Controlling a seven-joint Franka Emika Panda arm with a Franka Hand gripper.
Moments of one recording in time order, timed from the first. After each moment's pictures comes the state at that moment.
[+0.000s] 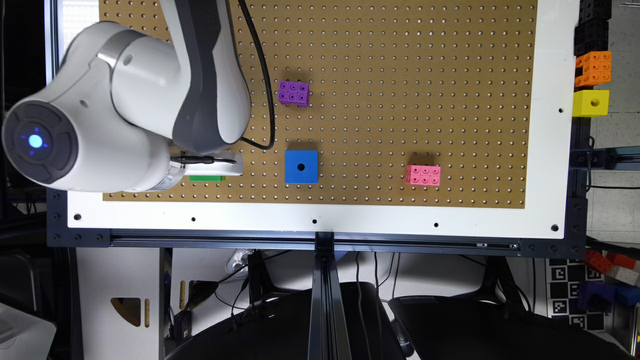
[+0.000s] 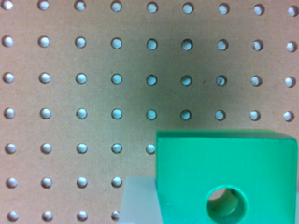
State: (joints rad) arm -0.45 0.56 0.12 -1.79 -0.01 2.39 0.42
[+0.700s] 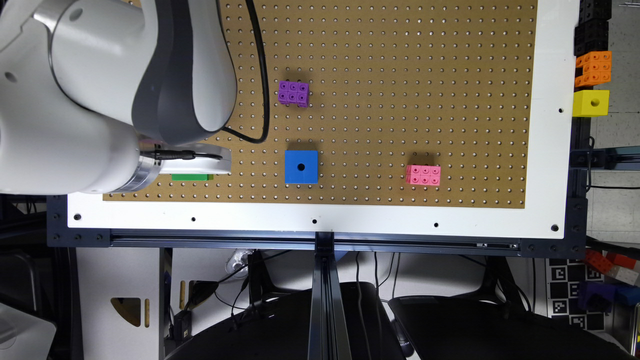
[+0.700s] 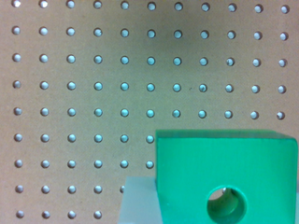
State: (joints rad) arm -0.45 0.44 0.12 -1.79 -0.01 2.28 0.43
